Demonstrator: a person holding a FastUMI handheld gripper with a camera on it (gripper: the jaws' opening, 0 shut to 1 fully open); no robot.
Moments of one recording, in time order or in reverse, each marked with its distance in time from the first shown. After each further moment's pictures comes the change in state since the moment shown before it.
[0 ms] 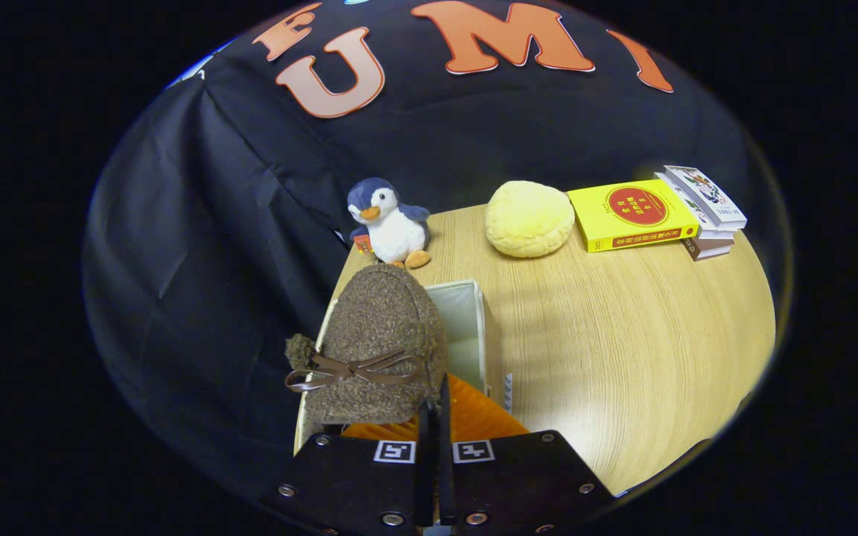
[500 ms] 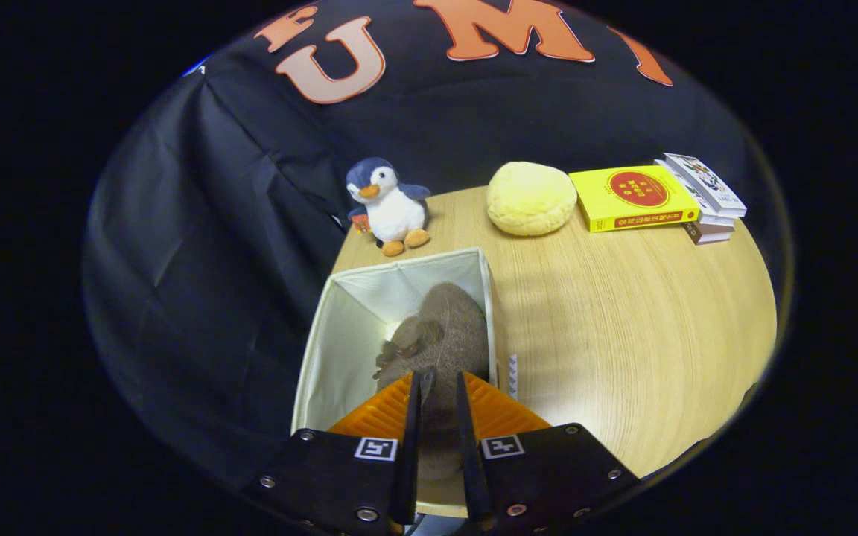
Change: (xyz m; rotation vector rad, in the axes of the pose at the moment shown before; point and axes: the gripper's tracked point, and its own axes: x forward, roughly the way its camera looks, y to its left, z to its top) arm -0.007 0.015 -0.004 0.030 -0.014 0.050
